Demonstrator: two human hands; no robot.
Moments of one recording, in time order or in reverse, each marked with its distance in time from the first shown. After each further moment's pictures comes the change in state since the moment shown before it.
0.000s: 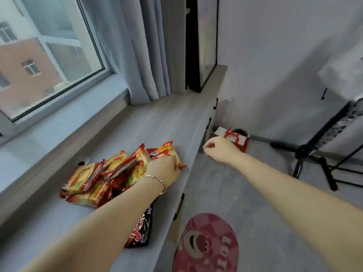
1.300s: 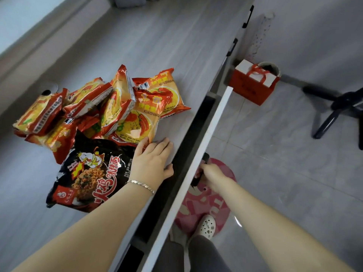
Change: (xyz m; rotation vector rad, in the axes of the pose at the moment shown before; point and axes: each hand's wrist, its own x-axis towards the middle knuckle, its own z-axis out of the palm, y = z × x) left_hand -0.040 -0.025 0.150 0.195 0.146 0.104; right_hand 0.021 0.152 0.235 0.963 -0.309 0.838
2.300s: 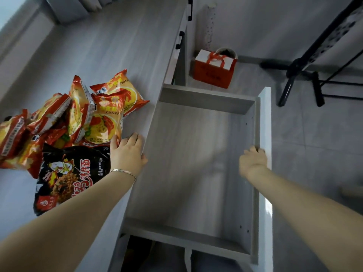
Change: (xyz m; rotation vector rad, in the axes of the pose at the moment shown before) left_hand 0.004 0.018 -0.011 0.107 -0.283 -0.063; right_hand -0.079 0.032 -0.158 -1.915 0.443 0.042
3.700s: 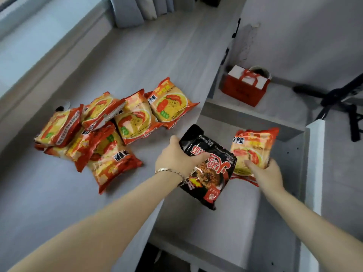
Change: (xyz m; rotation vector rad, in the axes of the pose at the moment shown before) left_hand 0.008 0.011 -0.047 -0.843 -0.168 -0.405; right_hand -0.016 -0.047 -0.058 1.755 0.354 0.104
